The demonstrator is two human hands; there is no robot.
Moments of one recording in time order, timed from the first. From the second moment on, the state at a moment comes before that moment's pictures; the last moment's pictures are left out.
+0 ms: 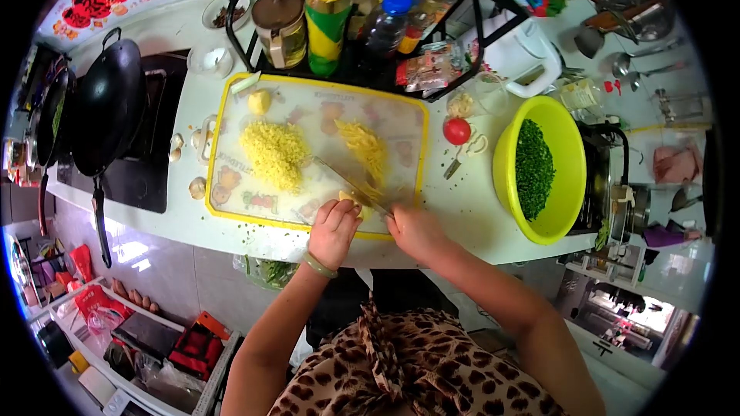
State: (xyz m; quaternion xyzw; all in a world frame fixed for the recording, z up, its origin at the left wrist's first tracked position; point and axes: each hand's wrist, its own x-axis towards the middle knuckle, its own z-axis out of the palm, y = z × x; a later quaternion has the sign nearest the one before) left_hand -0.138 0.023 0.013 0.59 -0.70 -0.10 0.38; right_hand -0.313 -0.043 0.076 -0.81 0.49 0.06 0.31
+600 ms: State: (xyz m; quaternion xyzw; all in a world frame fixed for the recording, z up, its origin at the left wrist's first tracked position) left_hand -0.137 0.022 0.010 0.60 -0.69 -0.10 0.38; right_hand -0.303 -0.050 0.088 -0.81 0.47 0.16 0.31
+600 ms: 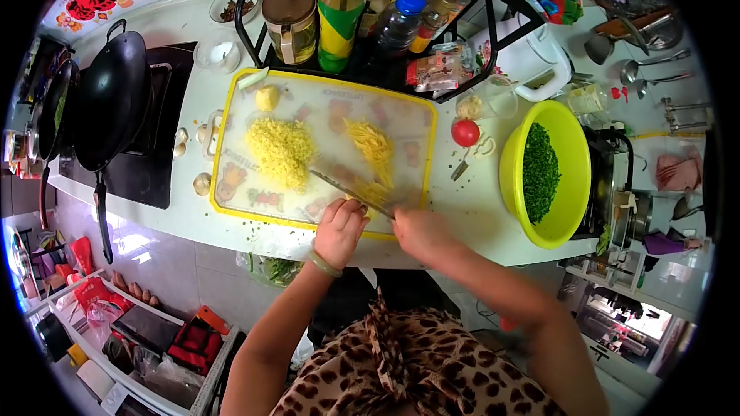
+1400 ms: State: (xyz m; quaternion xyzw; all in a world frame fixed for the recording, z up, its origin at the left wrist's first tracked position) left_hand -0.139 0.023 0.008 0.59 -0.69 -0.10 0.40; right_hand -0.306 -0.042 0.069 -0.82 0.47 0.08 0.30
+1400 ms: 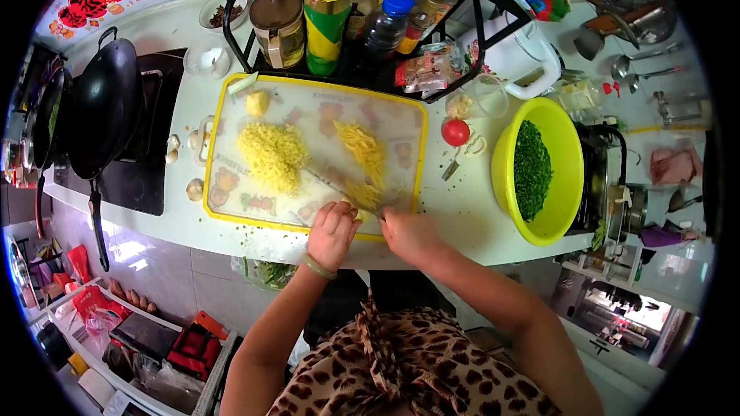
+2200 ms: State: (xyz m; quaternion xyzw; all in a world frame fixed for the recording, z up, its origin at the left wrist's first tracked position) left_hand -0.139 0.023 0.007 0.59 -0.69 -0.10 0.40; right_hand -0.309 -0.048 0.076 -0.82 0.48 0.05 0.31
